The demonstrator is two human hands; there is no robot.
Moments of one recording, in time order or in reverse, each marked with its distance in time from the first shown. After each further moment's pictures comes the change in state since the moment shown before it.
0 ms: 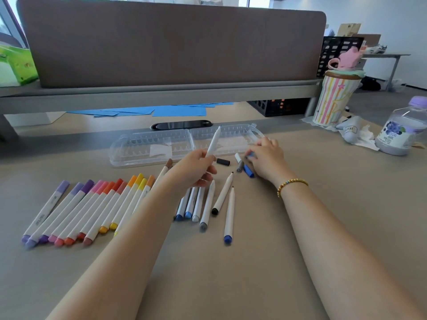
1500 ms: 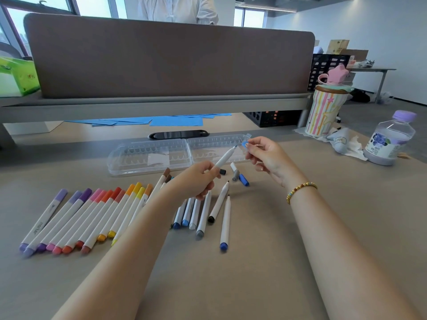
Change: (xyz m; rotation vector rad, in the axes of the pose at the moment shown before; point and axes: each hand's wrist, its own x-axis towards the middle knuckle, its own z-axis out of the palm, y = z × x) left_hand -0.004 0.003 0.002 0.264 -0.145 0.100; right_hand -0.019 -0.011 -0.048 1.107 -0.078 0.112
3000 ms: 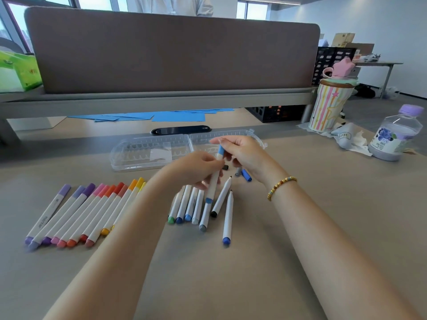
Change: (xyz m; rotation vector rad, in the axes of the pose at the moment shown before) left_hand -0.015 0.024 -0.013 0.090 -0.006 -0.064; right_hand -0.016 -0.027 0.049 -0.212 -0.200 -0.098
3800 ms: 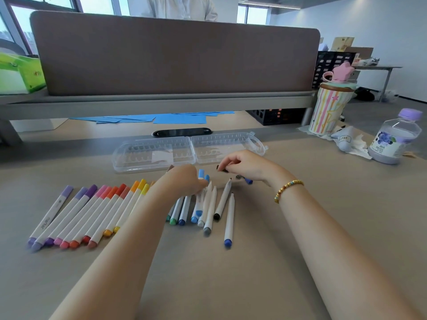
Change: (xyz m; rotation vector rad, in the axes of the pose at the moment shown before) left_hand 0.018 -0.034 -0.002 0.617 0.107 -0.121; right_hand -0.003 0.000 -0.006 -0.435 -0.196 0.128
